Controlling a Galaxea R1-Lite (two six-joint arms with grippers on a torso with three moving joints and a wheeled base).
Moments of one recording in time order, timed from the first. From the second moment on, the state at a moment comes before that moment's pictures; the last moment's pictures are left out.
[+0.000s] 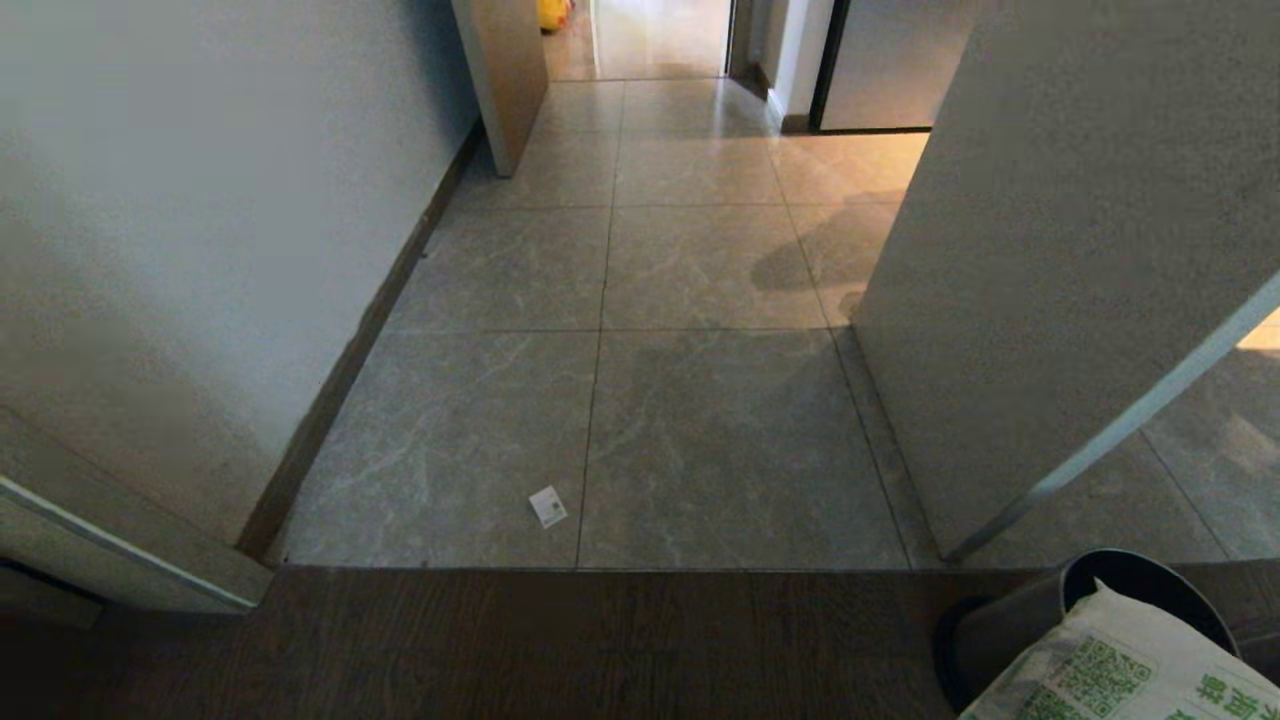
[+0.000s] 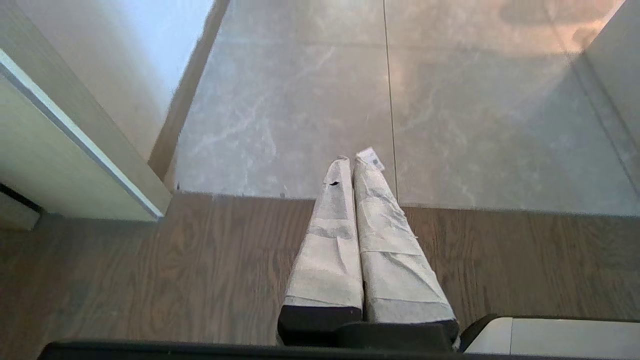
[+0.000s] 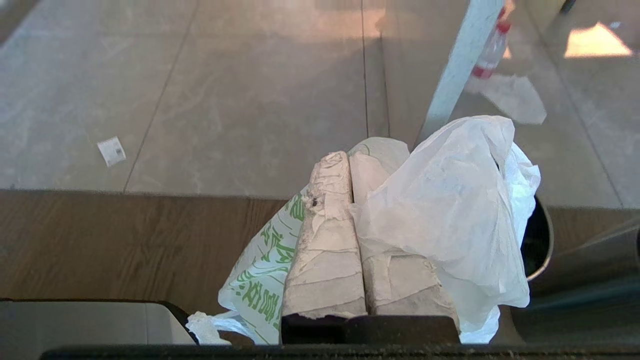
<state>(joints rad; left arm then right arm) 0.00 0.00 0.00 0.00 0.00 -0.01 -0.01 0.00 0.00 0.00 0.01 -0.04</state>
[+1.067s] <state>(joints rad) 0.00 0.00 0.00 0.00 0.00 -0.01 -0.01 0.00 0.00 0.00 0.01 -0.04</state>
